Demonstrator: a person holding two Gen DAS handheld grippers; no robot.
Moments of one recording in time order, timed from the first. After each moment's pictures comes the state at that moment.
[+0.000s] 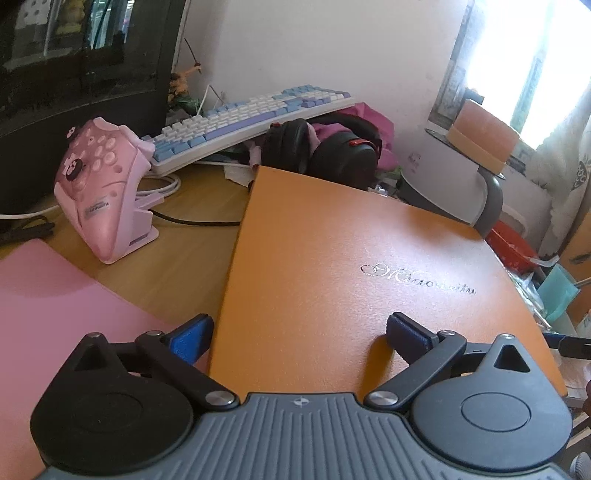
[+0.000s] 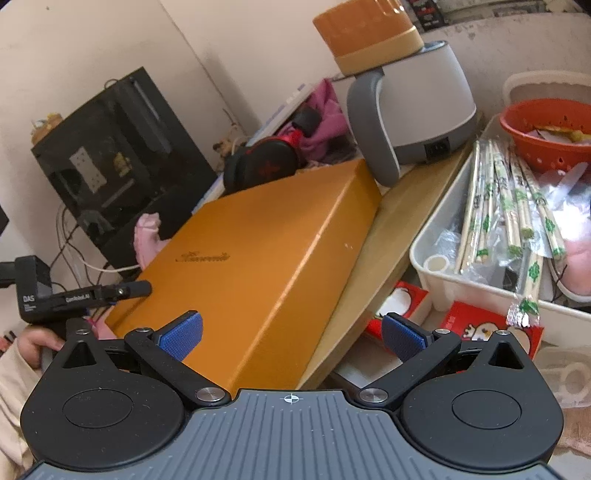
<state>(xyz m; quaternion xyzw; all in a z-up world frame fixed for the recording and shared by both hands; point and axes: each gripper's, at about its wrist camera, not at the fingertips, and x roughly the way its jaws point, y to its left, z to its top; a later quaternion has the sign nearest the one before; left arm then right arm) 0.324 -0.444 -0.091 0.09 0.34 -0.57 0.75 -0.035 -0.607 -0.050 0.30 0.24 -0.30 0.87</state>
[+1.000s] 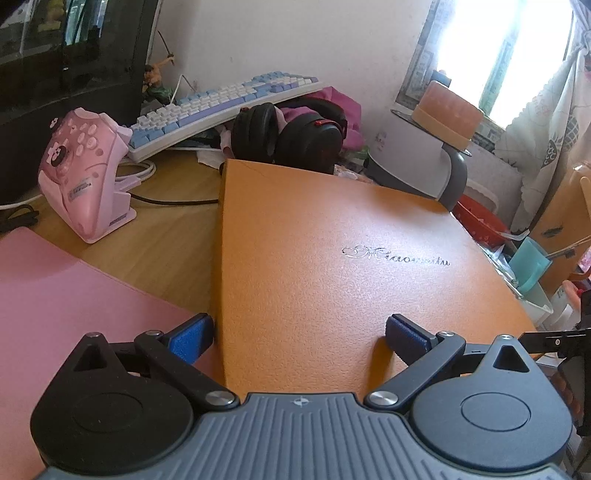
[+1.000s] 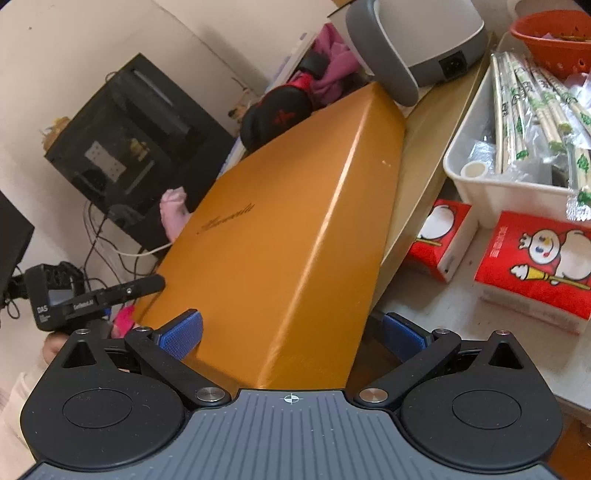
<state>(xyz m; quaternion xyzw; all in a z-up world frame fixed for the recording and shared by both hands) 0.312 -0.427 -0.091 0.11 0.34 -0.60 0.71 -0.029 -0.606 -0.083 0.39 0.25 -0.23 0.86</state>
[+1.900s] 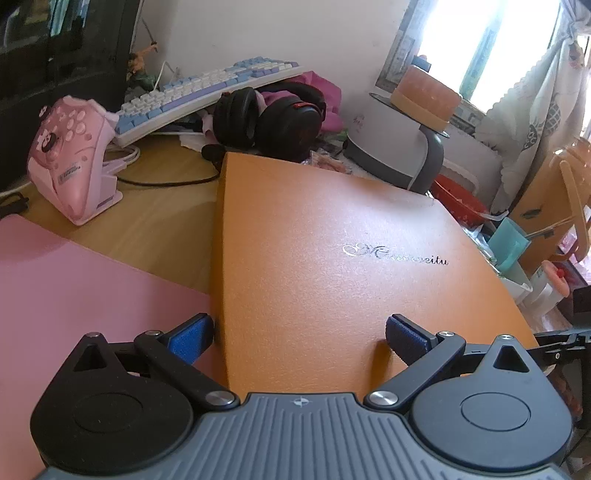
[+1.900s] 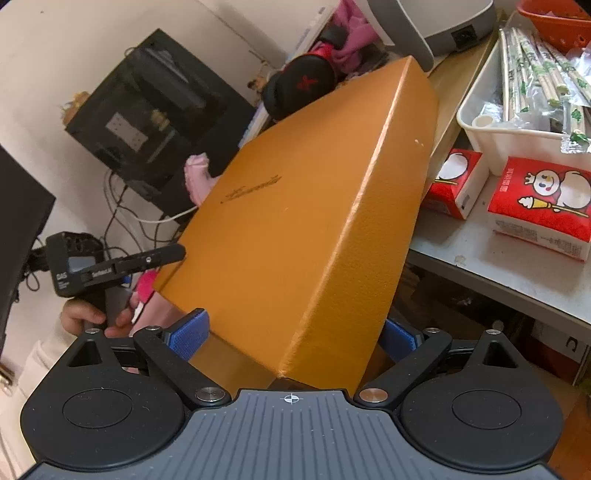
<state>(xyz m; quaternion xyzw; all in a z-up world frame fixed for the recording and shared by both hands) 0.306 -0.415 -0.091 0.11 0.36 -0.62 0.69 -0.018 -0.606 -0.076 0.36 0.25 -0.22 0.87</state>
